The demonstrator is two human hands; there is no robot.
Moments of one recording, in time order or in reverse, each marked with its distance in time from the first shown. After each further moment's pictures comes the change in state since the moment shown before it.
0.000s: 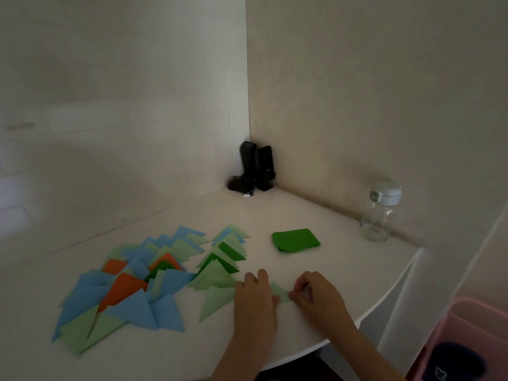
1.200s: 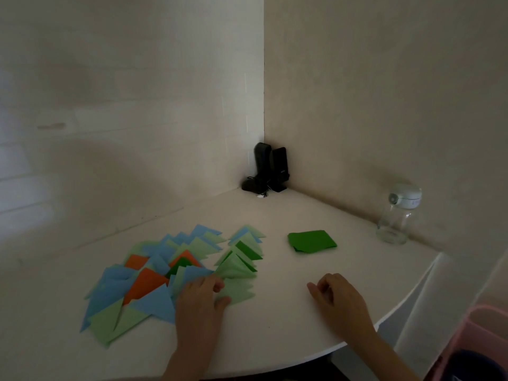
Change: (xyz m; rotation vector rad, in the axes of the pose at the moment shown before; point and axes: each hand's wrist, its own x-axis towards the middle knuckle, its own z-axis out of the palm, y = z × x) left_hand -0.013 -0.113 -0.055 -0.048 0.208 -0.082; right_hand -0.006 0.005 0.009 -0.079 0.194 0.008
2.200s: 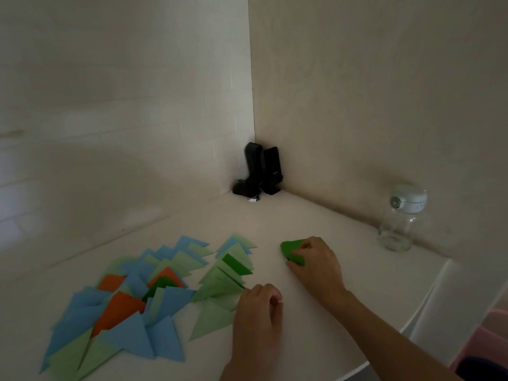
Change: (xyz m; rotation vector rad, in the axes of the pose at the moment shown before) left_hand 0.011 0.080 0.082 -0.171 -0.110 0.161; right_hand 0.100 -0.013 0.018 -0.222 -0.047 -0.086
